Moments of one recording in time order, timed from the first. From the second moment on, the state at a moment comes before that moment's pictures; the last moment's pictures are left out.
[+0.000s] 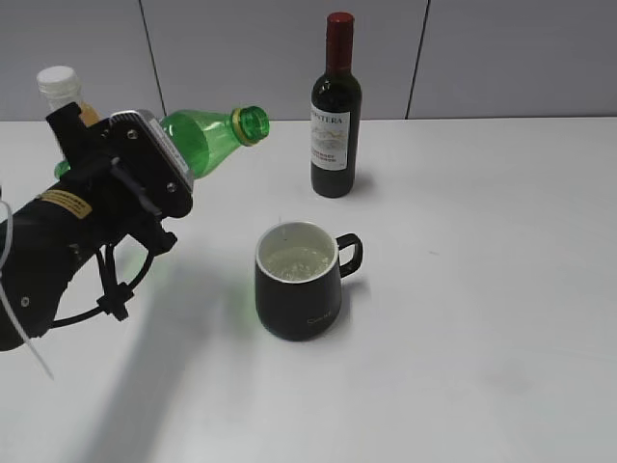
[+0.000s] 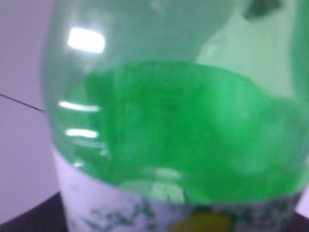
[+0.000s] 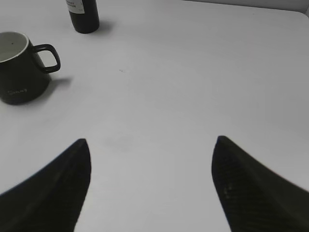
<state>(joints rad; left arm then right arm) -0.58 1.78 -0.57 -0.53 -0.99 1.22 0.13 0.00 -0.41 0.10 0.94 -0.09</state>
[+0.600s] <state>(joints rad) -0.35 1.78 -0.59 0.15 -0.96 -0.01 0.13 0.00 -0.41 0.10 0.94 -0.09</state>
